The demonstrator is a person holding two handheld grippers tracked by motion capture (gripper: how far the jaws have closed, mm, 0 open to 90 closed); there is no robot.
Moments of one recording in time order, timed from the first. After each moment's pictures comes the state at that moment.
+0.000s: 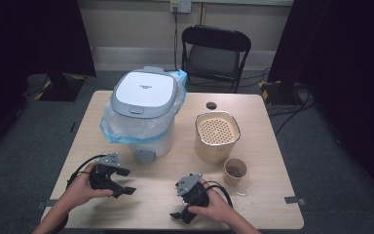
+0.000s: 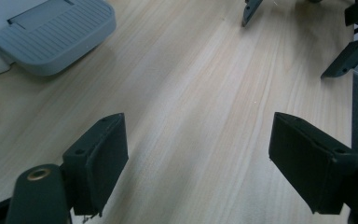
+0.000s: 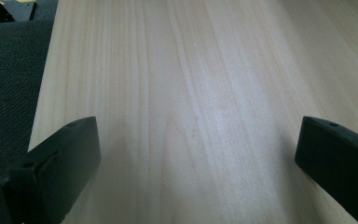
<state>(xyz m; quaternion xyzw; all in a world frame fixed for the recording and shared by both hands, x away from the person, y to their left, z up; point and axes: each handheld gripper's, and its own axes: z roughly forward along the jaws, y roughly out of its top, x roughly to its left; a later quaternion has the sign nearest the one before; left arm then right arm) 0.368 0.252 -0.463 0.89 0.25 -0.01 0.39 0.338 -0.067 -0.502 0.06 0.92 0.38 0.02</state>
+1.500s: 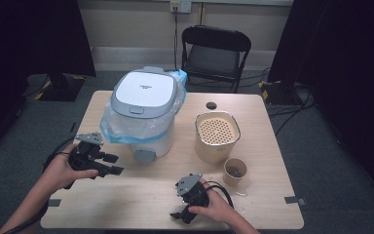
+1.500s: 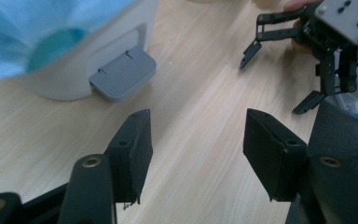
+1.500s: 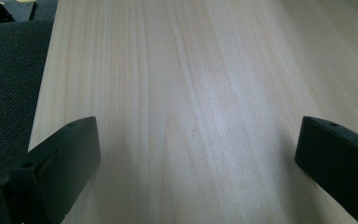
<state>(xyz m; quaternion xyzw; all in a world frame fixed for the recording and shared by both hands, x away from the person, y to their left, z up) 0.376 0.279 -0.375 0.87 0.30 0.00 0.38 0.338 -0.067 -0.502 0.07 0.92 0.38 0.02</state>
